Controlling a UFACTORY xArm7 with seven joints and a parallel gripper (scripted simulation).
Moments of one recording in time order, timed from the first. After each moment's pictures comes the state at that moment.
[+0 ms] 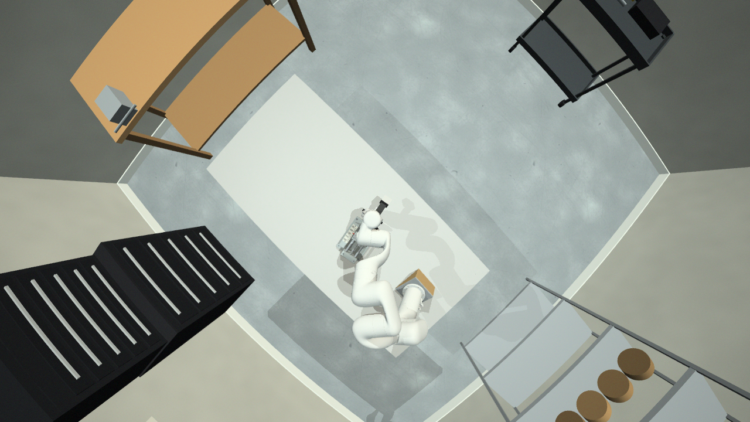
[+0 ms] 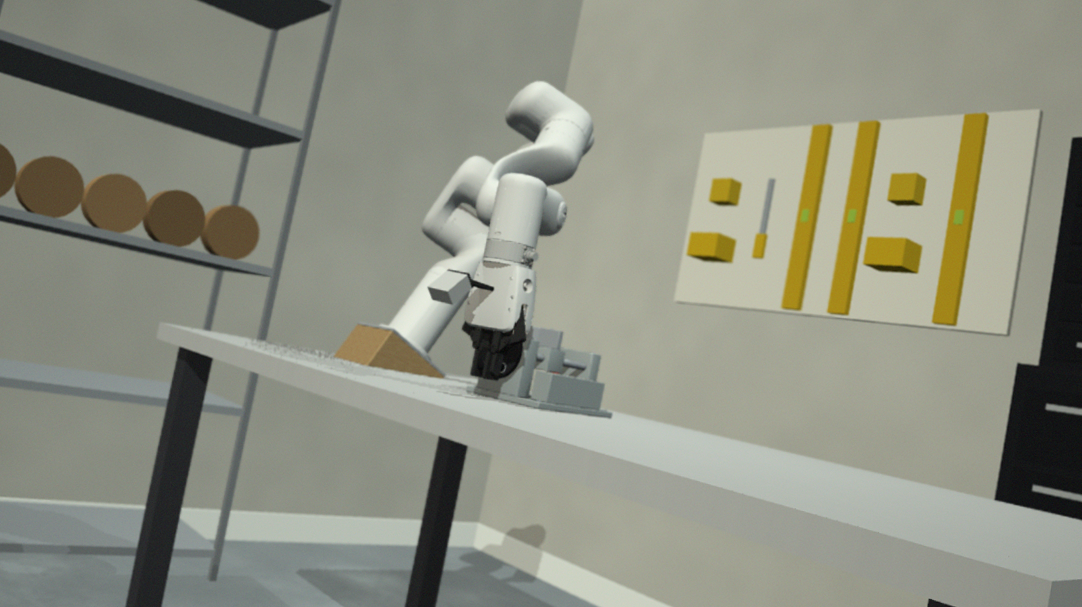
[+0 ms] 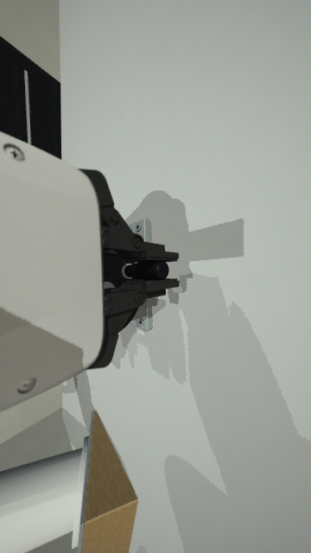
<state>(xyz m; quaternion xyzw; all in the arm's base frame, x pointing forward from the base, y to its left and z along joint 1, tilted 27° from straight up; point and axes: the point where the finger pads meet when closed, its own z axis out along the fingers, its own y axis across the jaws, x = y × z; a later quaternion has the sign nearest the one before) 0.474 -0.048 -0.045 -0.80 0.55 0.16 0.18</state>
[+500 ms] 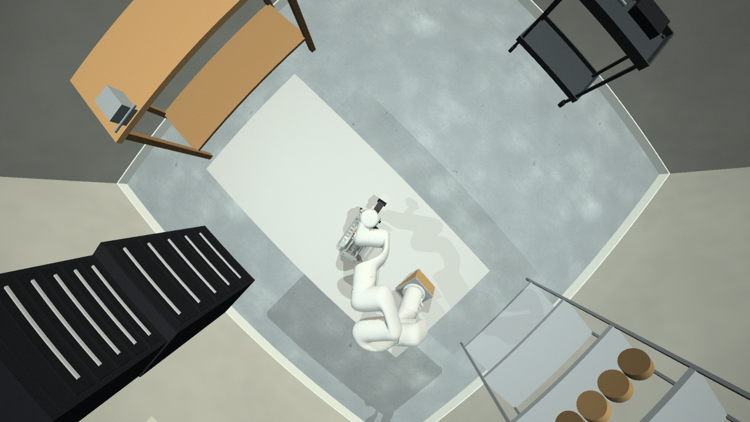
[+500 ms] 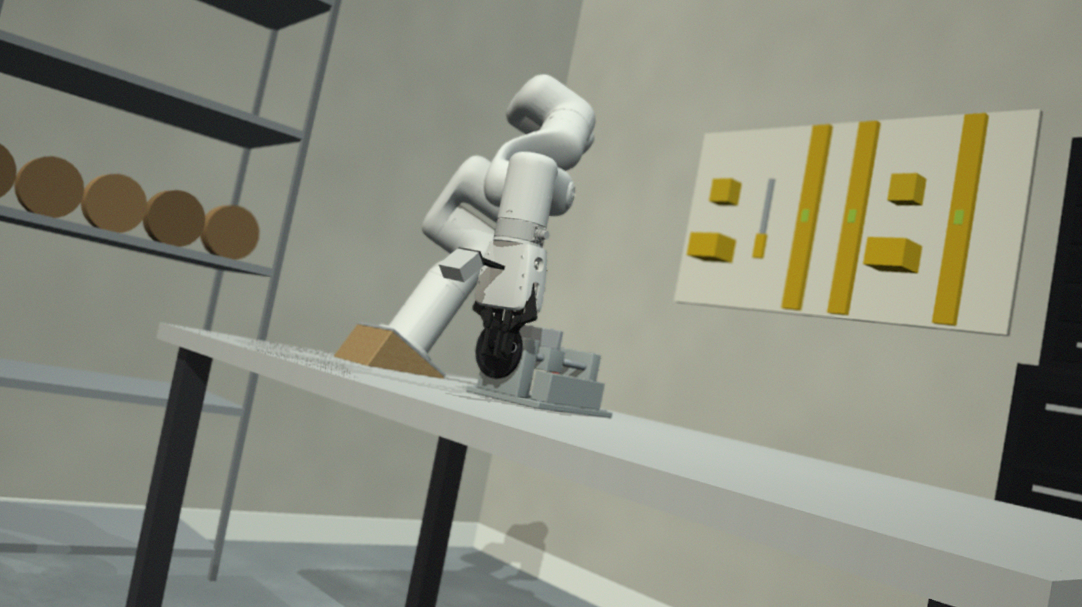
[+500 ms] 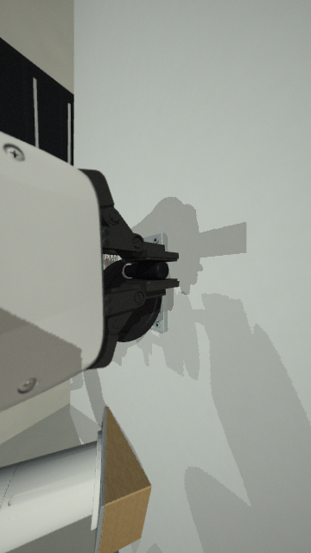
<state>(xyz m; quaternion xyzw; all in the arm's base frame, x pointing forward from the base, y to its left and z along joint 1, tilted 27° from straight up) 0.488 -0.059 -0.014 -0.80 0.55 0.15 0.18</state>
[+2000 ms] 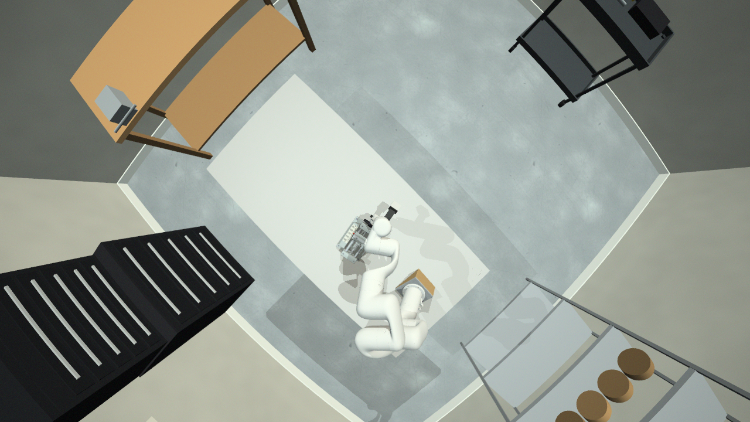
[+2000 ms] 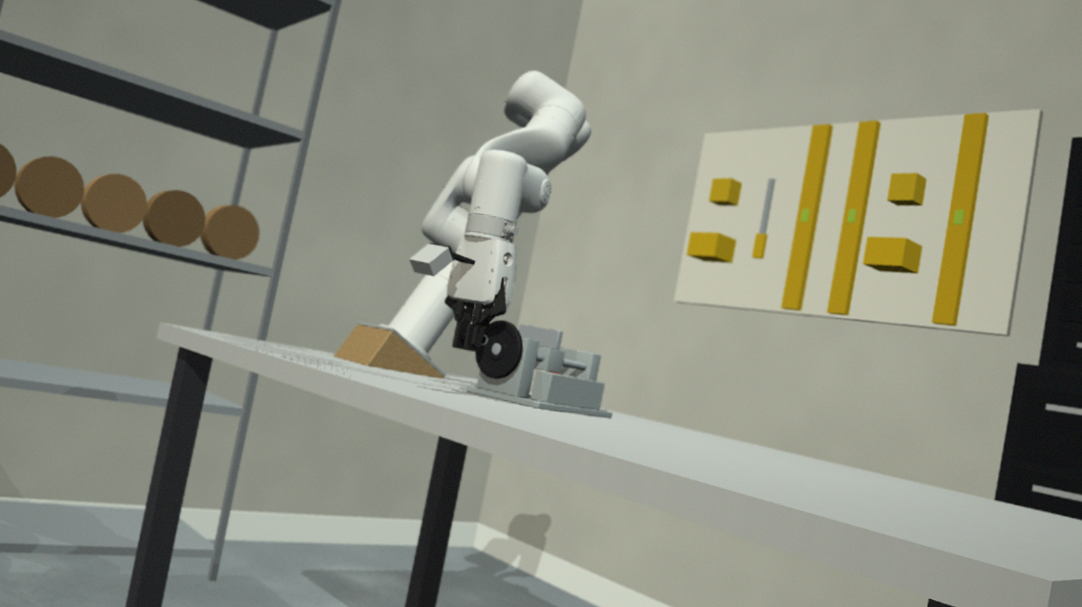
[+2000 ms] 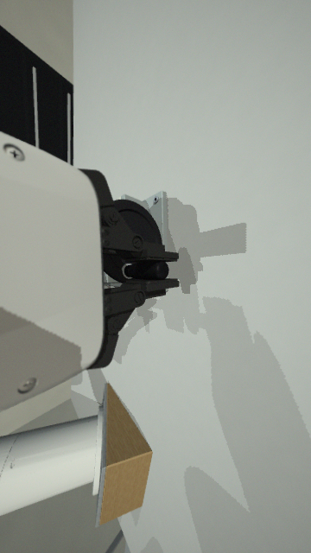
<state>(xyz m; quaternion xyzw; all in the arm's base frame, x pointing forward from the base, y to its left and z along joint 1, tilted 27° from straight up) 0.431 -0.080 -0.018 -0.80 0.55 0.16 0.18</state>
